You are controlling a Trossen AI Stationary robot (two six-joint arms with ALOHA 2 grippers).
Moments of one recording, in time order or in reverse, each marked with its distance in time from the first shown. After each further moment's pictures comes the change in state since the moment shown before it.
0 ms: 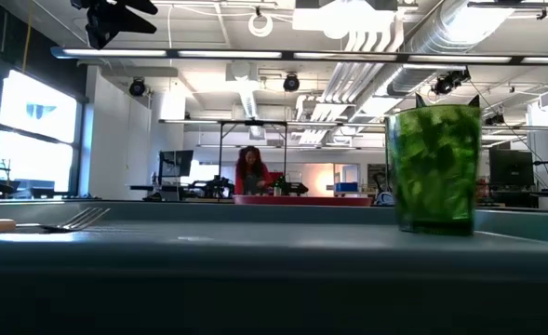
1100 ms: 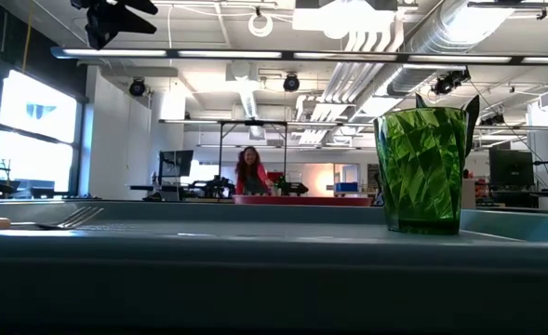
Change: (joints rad) left arm 0.000 0.000 0.000 0.000 0.000 -0.016; right arm 0.085 0.006 0.179 -0.281 -0.038 0.216
